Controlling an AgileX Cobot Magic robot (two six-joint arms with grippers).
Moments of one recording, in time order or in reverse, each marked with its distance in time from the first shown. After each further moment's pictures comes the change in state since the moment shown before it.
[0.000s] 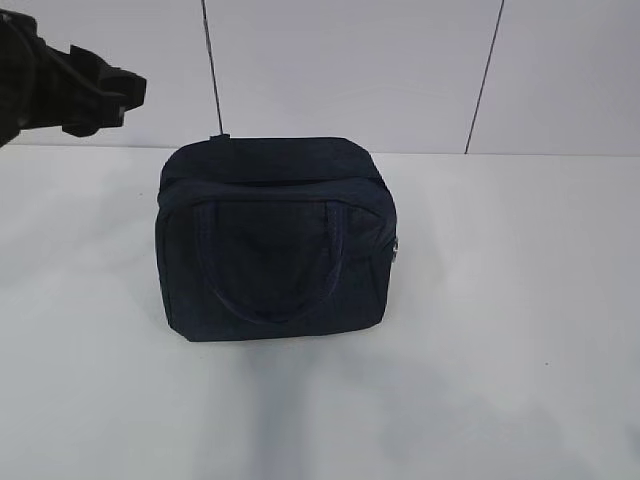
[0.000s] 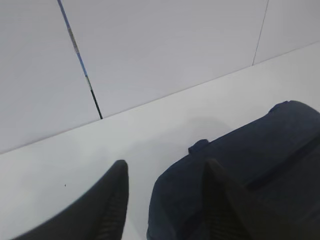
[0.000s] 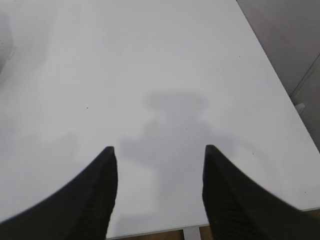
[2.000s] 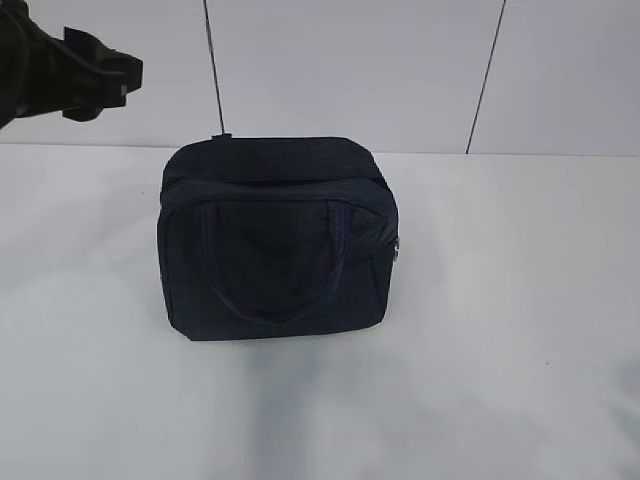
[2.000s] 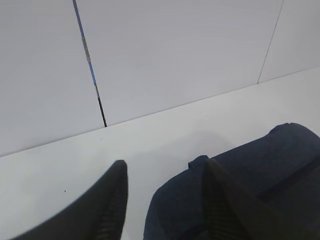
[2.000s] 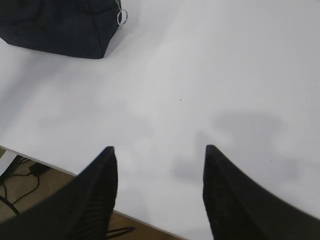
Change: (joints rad) left arm -0.027 -0.018 -0.003 -0.437 -0.060 0.363; right arm 0.484 0.000 0.000 0.006 0.004 0.004
